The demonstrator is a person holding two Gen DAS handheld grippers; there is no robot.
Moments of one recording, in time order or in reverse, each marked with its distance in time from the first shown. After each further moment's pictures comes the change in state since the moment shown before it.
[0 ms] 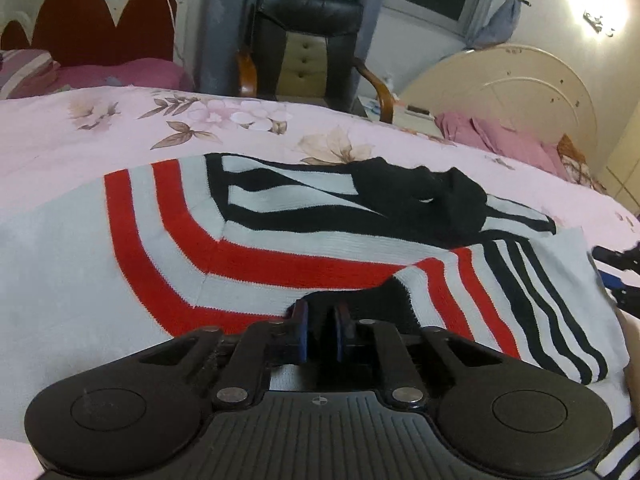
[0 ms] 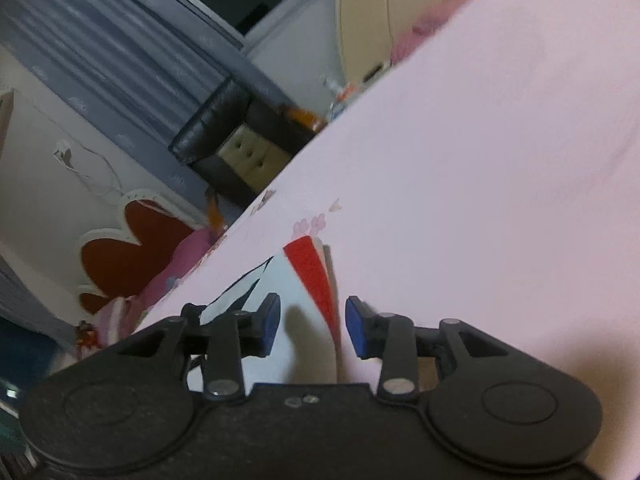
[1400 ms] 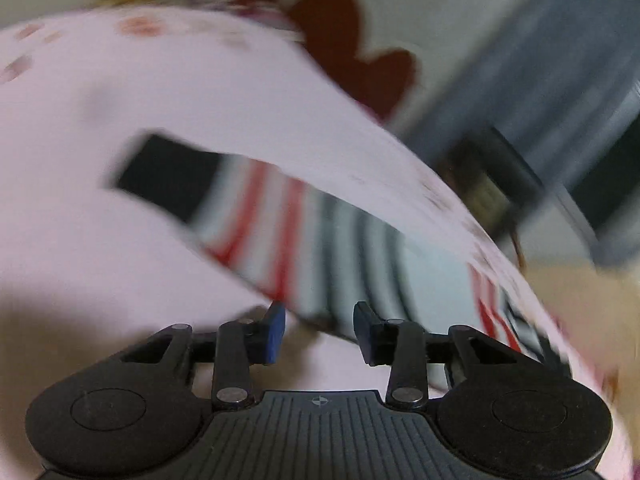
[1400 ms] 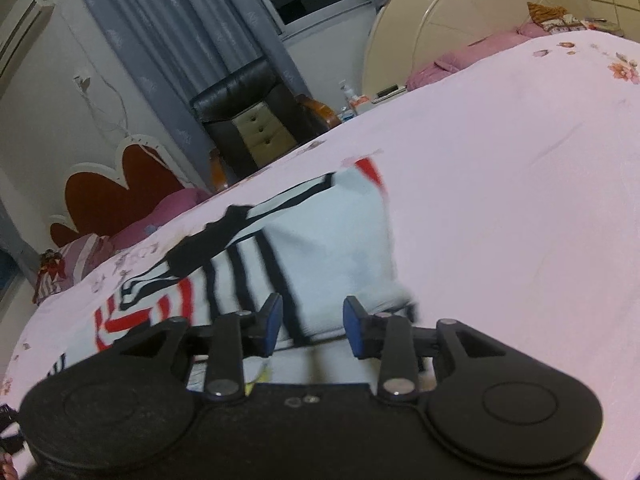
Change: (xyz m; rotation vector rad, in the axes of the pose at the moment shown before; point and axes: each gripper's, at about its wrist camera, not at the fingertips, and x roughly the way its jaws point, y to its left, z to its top) left arm -0.191 0.252 -0.132 -0.723 -0.258 0.225; right arm -0.114 0.089 -0.117 -0.267 -0.025 -0.149
